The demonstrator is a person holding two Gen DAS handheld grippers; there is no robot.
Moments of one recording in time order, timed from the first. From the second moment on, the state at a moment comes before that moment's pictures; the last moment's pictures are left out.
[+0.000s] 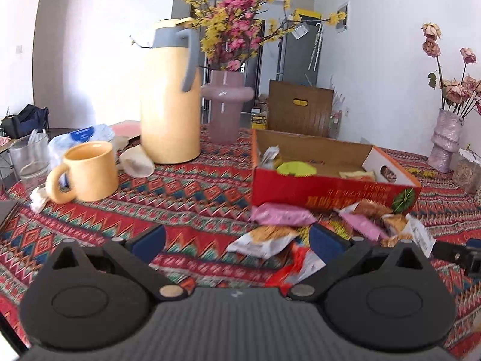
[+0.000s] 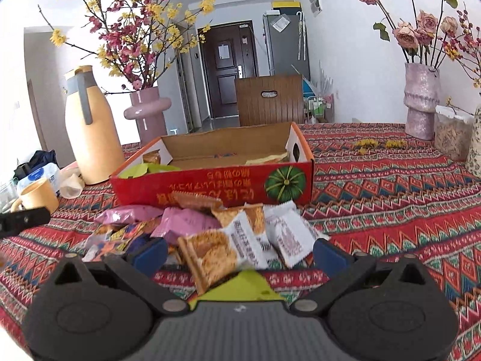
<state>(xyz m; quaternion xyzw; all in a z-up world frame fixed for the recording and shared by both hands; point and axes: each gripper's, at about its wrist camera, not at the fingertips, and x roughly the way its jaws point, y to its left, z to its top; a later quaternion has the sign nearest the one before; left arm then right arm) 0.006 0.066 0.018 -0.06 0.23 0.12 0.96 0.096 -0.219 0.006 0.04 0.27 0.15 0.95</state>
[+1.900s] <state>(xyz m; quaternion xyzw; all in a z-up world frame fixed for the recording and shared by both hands) -0.007 0.044 0.009 -0.06 0.26 0.10 0.96 0.083 -0.216 -0.039 -0.04 0.35 0.15 0.92</state>
